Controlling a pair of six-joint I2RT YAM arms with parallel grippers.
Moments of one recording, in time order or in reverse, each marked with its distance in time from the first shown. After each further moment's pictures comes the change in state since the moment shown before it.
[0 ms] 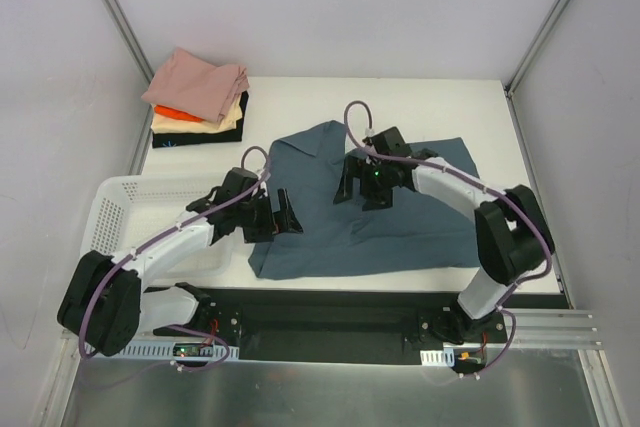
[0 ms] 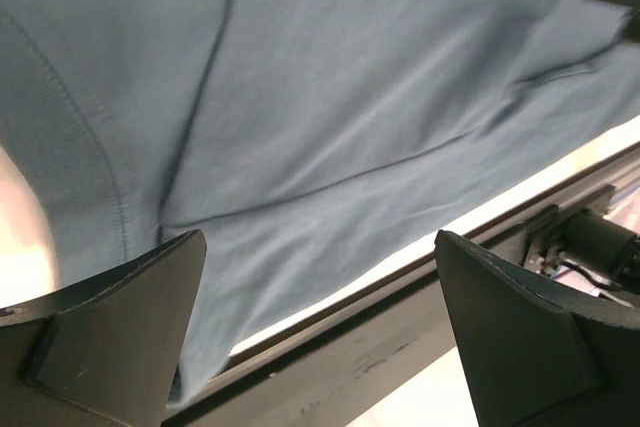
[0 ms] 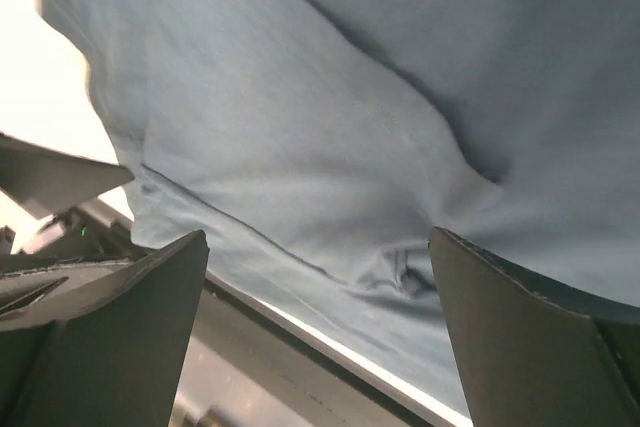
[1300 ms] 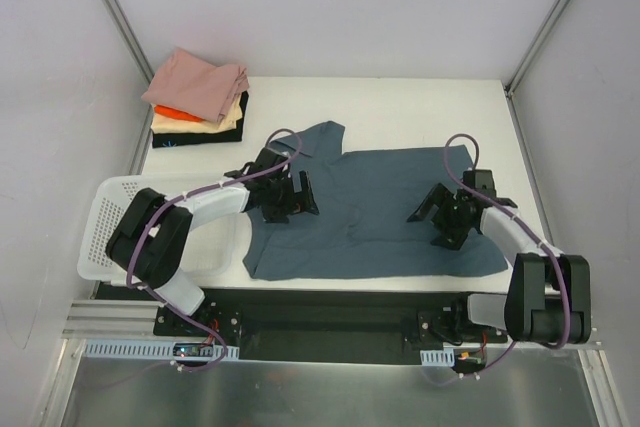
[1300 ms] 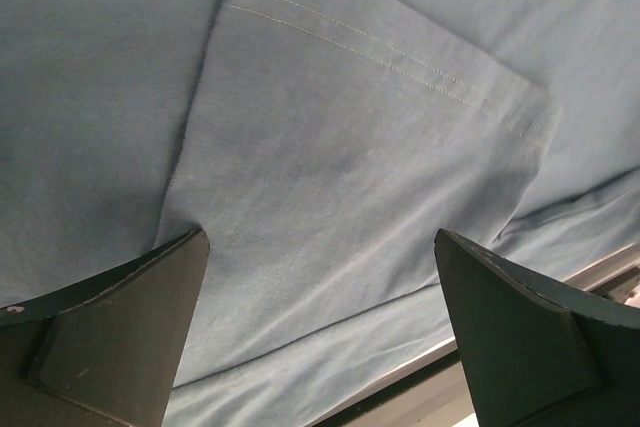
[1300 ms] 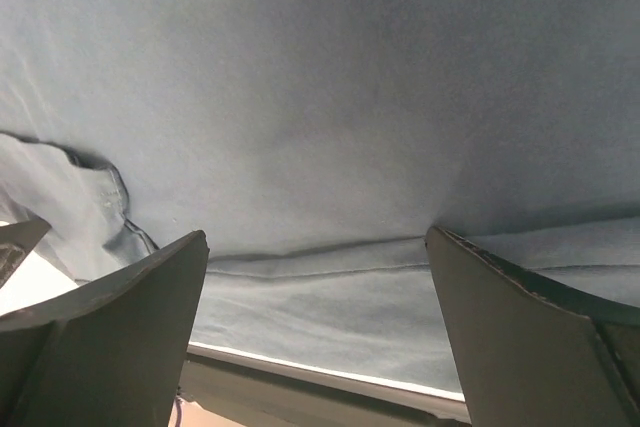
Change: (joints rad) left arm -0.053 0.399 0.285 0.039 -0.134 0.011; right arm -0.545 -0.412 -0.467 -0.047 0.092 0.008
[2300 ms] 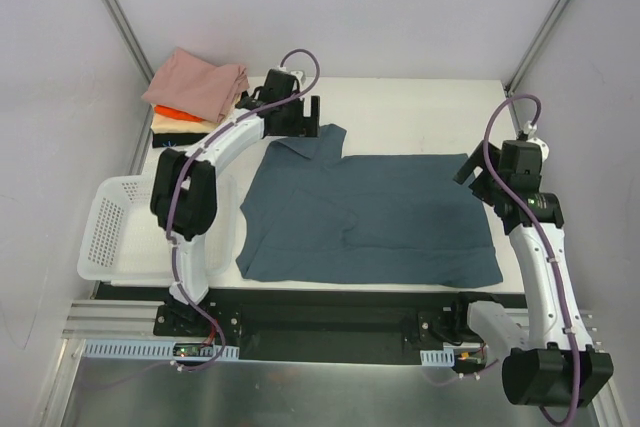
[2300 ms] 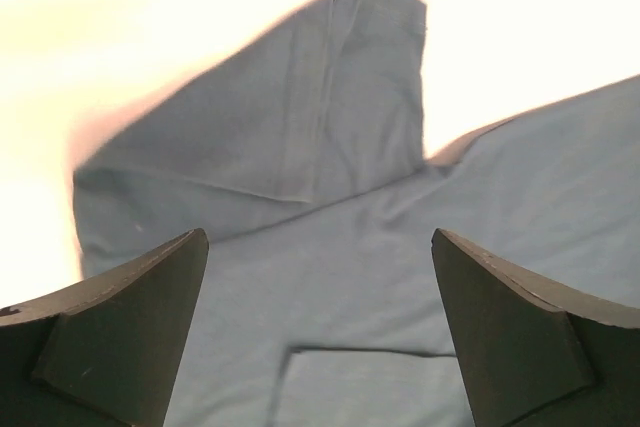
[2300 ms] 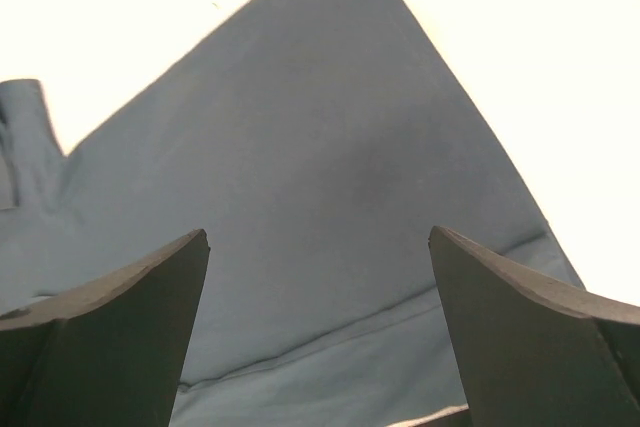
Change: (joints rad) left arm 0.122 0.346 0.753 -0.170 -0.116 0.363; right arm -0.018 -0.365 0.344 -0.241 0.458 -0.094
